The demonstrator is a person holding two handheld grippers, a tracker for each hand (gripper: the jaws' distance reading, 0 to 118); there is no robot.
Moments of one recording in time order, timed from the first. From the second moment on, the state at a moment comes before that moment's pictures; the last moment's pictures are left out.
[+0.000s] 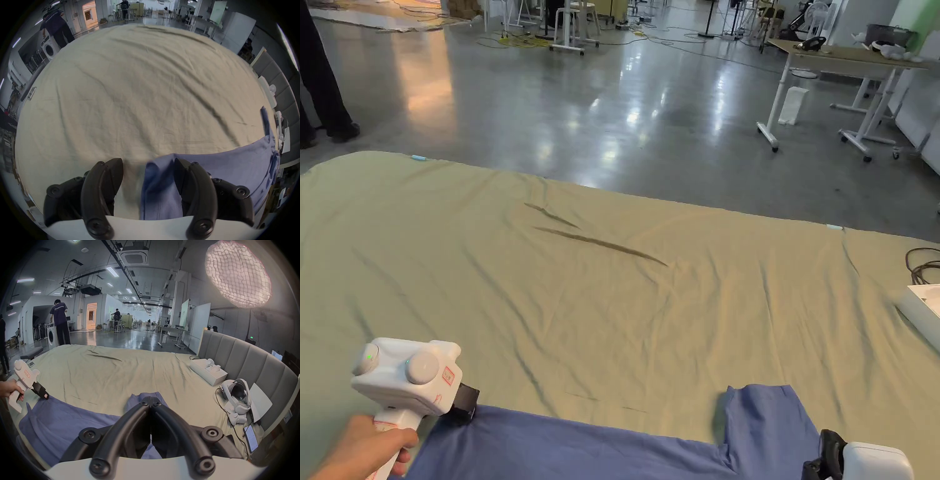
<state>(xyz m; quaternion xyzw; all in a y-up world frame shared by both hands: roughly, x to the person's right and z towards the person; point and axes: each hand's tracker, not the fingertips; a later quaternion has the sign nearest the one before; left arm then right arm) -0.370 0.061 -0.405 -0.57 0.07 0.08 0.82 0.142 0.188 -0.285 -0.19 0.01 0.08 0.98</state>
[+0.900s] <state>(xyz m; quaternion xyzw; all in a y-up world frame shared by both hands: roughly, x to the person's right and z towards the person) -0.333 0.128 -0.336 -0.43 0.06 0.05 0.90 0.222 0.111 -0.503 -0.53 0.04 0.05 0.85</state>
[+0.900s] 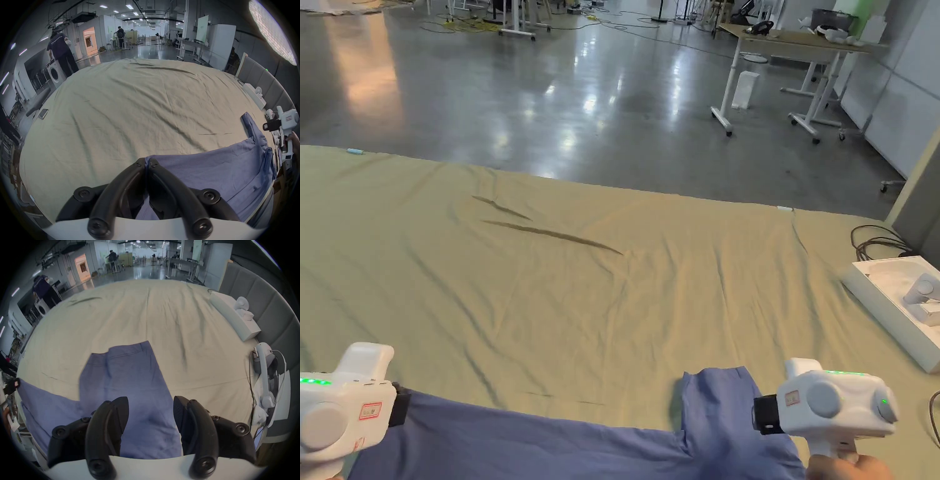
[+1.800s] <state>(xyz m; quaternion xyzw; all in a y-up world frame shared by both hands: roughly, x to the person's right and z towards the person) -0.335 0.150 -0.303 -0.42 0.06 0.08 0.90 0.240 0.164 -0.423 -0.44 0.11 -0.03 0.89</state>
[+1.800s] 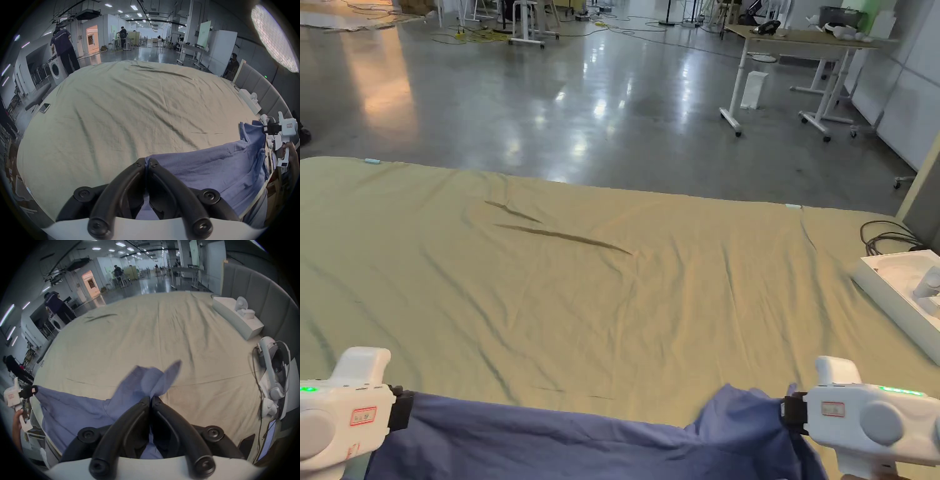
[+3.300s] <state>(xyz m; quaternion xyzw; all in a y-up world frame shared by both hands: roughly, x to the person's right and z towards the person) -0.334 0.121 -0.152 -0.45 0.04 0.13 0.88 0.249 0.139 -0.203 -0.42 0.02 0.10 0.90</state>
